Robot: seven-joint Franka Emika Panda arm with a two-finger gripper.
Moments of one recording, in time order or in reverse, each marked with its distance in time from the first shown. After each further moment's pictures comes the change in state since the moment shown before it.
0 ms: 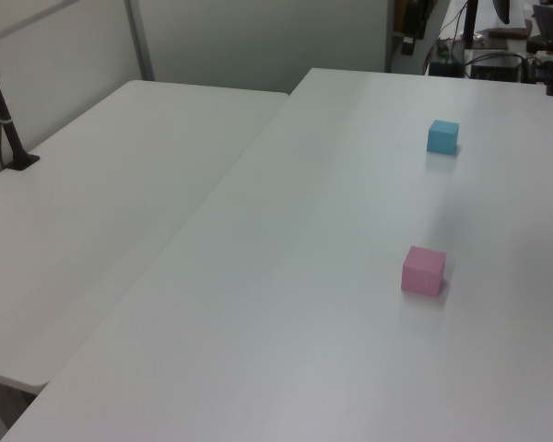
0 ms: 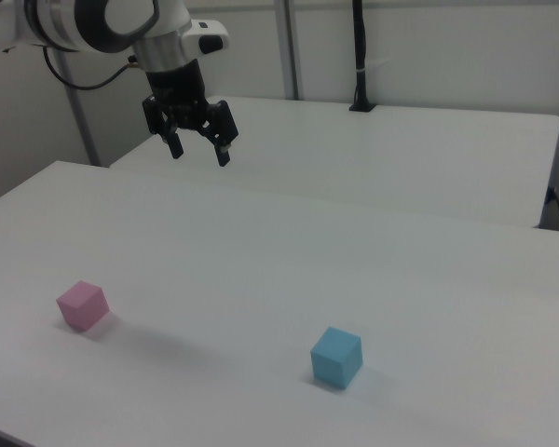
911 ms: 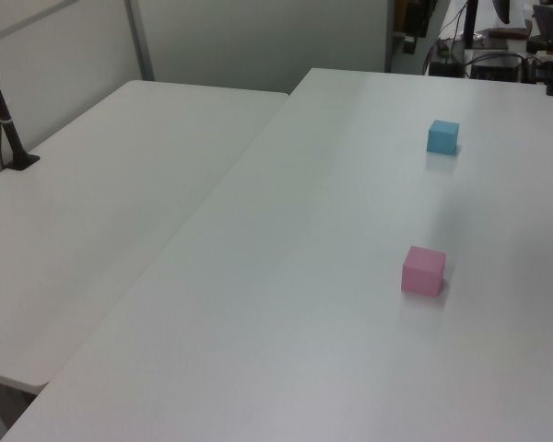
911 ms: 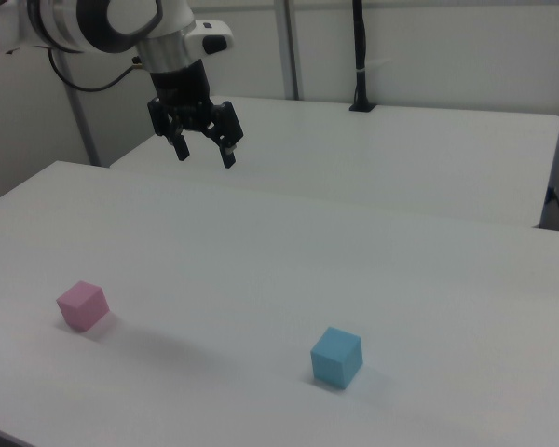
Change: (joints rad) arm -0.007 0.000 -0.005 -0.001 -0.021 -0.001 0.014
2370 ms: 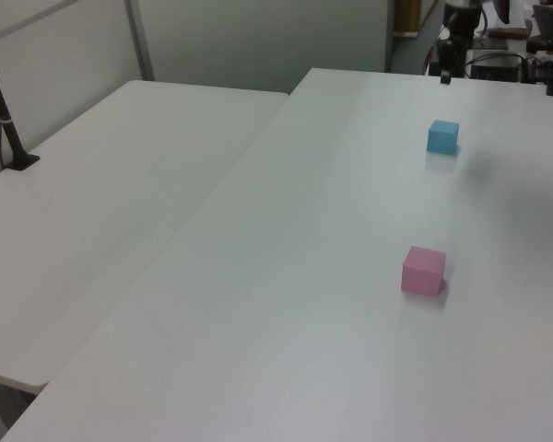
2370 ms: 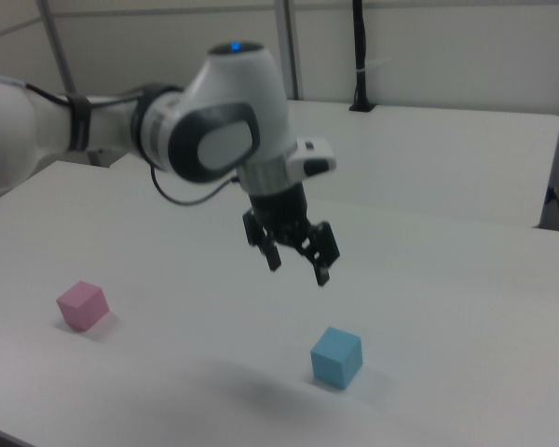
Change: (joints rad) arm -0.134 0.008 -0.162 -0.333 -0.063 0.320 -0.137
